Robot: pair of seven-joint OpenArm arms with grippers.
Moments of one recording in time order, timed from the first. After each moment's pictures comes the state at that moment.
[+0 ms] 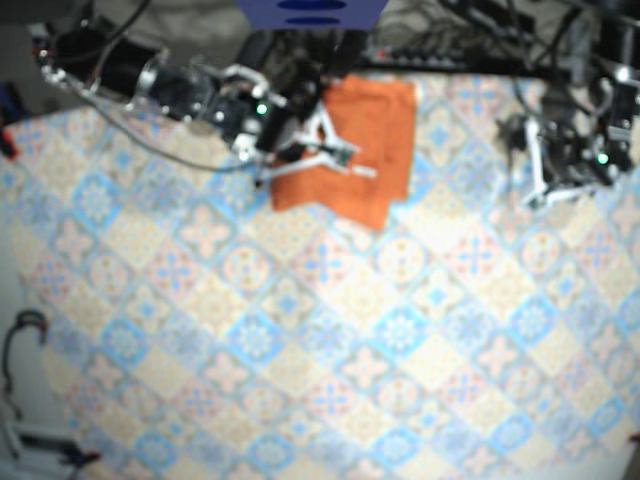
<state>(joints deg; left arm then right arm) 12.2 -40.6 0.0 85.8 -27.2 -38.7 57.8 11.4 21.4 -62.9 104.9 18.4 1.3 -76.4</state>
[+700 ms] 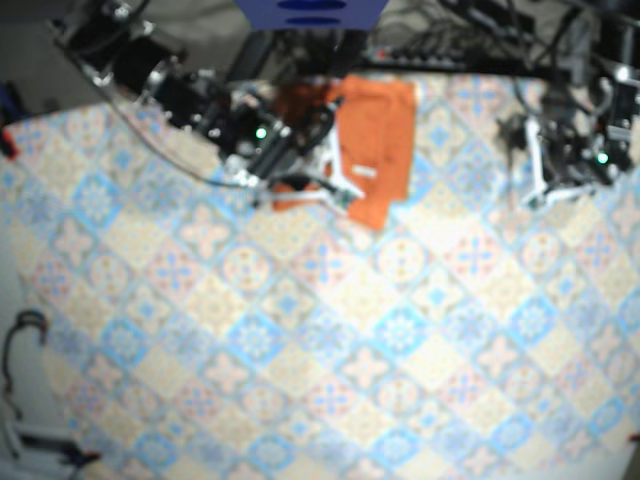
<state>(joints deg) 12.2 -40.6 0.0 85.8 -27.2 -38.7 57.8 8.5 15.8 -51.4 106.5 18.4 -1.2 -76.6</state>
